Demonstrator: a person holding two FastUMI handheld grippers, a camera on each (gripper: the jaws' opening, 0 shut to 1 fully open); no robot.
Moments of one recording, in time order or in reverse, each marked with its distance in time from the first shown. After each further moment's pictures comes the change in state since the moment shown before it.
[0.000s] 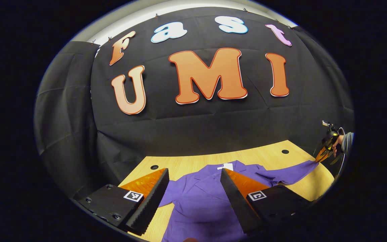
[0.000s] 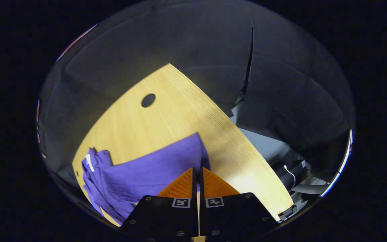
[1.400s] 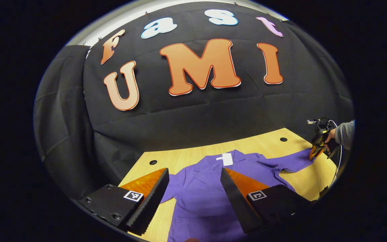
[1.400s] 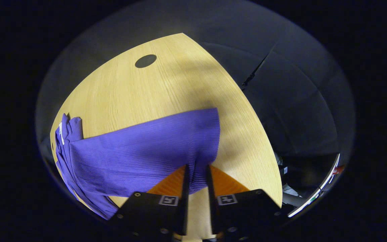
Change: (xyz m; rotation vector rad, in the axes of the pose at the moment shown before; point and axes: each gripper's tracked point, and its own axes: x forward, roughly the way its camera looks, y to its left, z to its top) left arm 0.005 -0.002 -0.026 0.062 0.074 -0.032; right arm 0.066 -0.027 -0.057 -0.204 0.193 -0.212
